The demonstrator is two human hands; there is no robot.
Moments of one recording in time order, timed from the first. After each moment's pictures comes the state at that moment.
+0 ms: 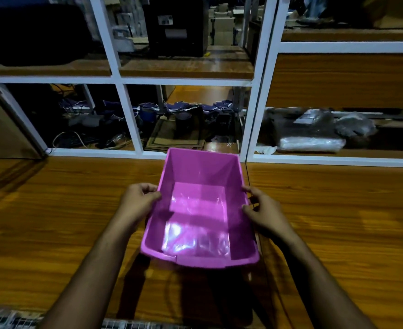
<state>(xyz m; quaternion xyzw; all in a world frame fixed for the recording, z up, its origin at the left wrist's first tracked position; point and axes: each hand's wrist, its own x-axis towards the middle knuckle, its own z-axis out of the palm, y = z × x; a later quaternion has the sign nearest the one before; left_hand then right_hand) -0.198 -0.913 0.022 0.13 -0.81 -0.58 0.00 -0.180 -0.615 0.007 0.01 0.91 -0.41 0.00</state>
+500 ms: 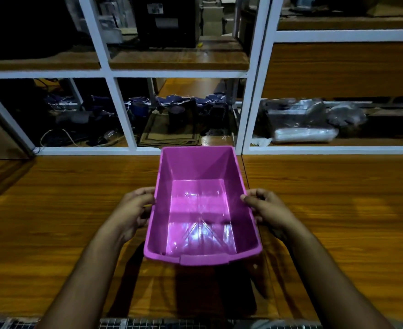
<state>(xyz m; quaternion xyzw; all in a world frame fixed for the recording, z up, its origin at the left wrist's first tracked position) -0.190 -0.925 0.009 0.15 -0.69 -0.70 -0.12 -0.178 -0.617 0.003 0.12 0.70 -0.70 0.11</state>
